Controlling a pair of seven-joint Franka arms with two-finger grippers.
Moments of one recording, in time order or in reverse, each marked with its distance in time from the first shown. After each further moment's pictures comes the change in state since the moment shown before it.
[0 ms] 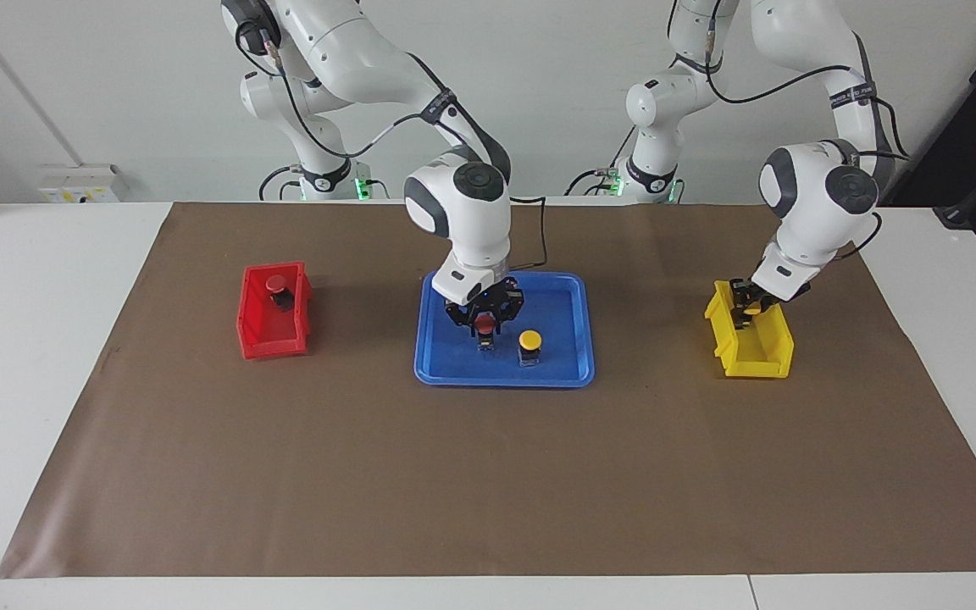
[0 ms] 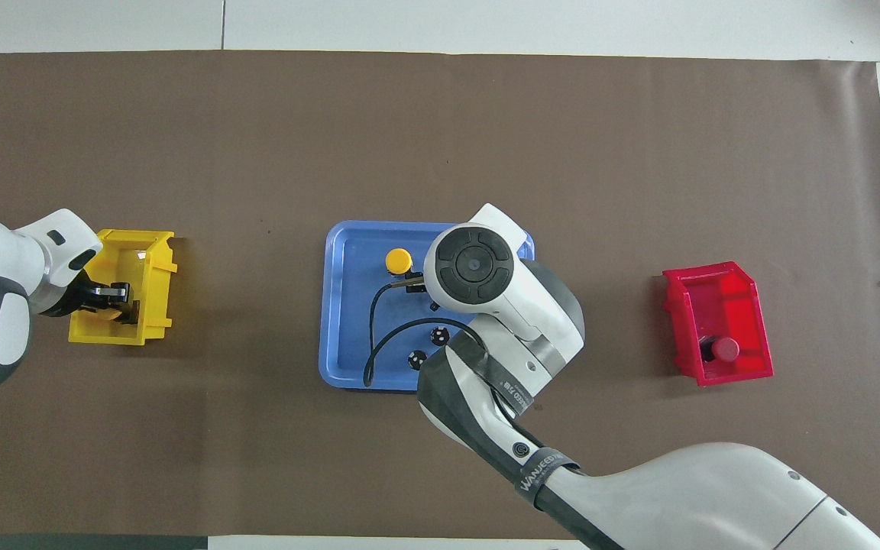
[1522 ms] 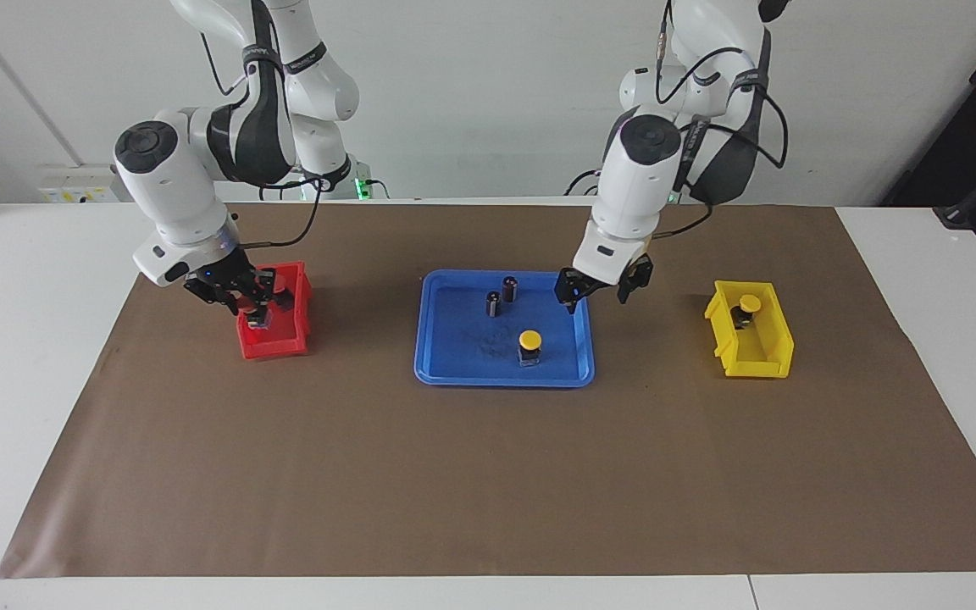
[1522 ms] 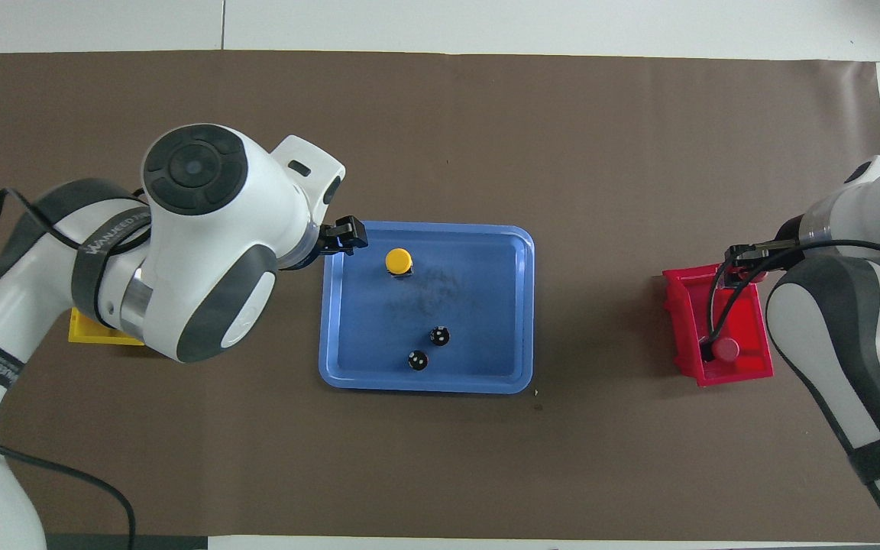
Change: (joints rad) left arm -0.595 0.238 -0.026 0.474 0.029 -0.181 -0.809; right arm -0.665 -0.410 -0.019 -0.294 0.176 -0.181 -0.731
